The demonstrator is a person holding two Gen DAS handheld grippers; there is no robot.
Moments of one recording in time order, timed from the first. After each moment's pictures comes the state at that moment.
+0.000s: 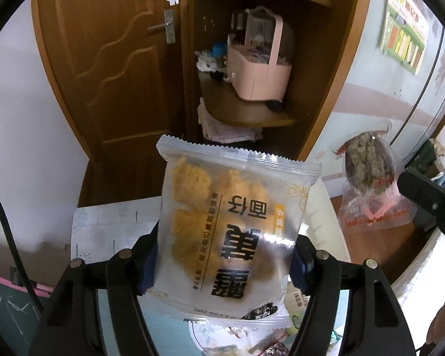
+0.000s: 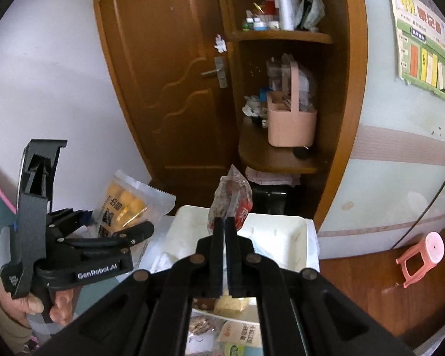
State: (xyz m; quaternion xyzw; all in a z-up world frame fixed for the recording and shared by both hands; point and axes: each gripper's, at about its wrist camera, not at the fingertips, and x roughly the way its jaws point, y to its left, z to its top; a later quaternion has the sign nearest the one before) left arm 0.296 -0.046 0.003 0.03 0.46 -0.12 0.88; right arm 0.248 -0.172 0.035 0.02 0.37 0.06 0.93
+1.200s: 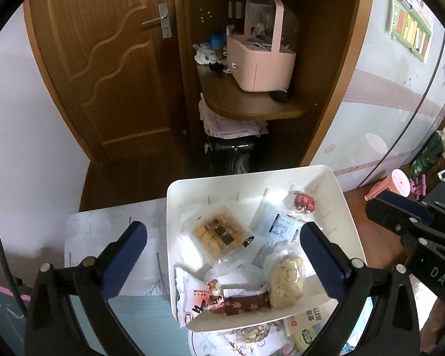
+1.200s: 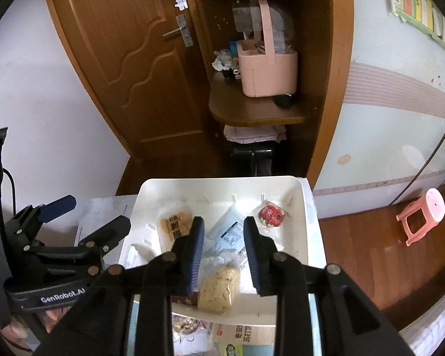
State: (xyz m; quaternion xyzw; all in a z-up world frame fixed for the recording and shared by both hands) left arm 0.318 -0.068 -0.029 0.04 0.46 -0.11 0.88; right arm 0.289 -0.195 -0.035 0.06 0.46 0.01 0.89
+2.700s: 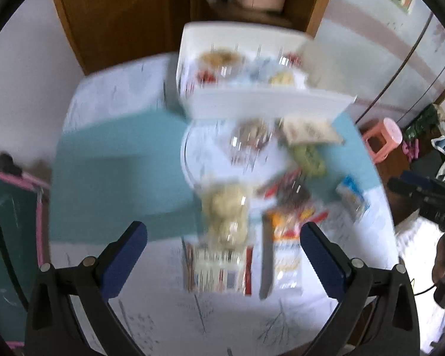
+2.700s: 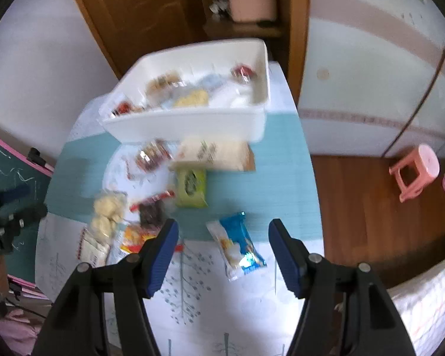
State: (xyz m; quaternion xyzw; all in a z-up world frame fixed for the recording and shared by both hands) left arm 0.062 -0.001 -0.141 0.02 0.56 -0.10 0.82; right arm 0.064 -0.229 -0.148 0.05 0.54 0.03 0.84
